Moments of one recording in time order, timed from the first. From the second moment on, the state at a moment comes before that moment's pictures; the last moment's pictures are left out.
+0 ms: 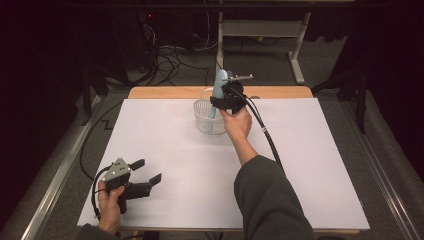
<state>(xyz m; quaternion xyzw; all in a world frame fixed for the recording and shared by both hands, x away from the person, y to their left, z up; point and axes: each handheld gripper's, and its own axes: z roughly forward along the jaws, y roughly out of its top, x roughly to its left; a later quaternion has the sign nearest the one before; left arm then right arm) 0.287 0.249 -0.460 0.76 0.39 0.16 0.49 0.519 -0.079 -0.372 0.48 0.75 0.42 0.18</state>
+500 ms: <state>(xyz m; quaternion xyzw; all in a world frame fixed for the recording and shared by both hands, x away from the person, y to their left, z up) 0.287 0.248 -0.460 0.76 0.39 0.16 0.49 0.518 -0.088 -0.381 0.49 0.75 0.41 0.17</state>
